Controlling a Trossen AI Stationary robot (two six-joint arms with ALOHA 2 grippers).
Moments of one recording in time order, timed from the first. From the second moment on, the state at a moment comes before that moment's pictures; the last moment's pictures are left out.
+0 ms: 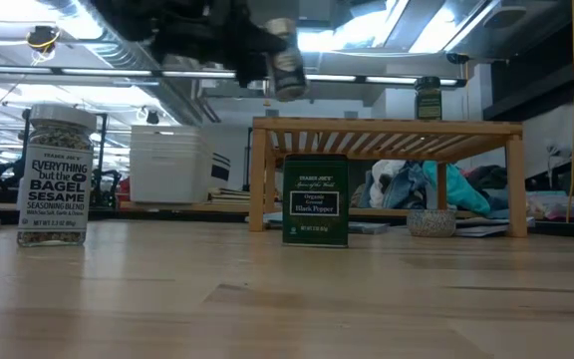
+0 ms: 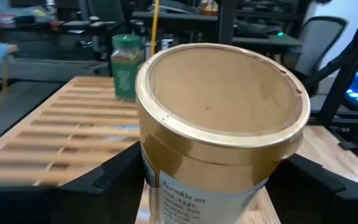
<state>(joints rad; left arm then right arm) 0.50 1.39 0.93 0.27 0.54 0.06 0.05 1.26 1.25 -0.28 0.08 -0.17</state>
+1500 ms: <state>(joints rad) 0.55 2.14 1.82 0.19 0.80 0.09 0.05 1.07 1.25 -0.53 0.12 -0.19</state>
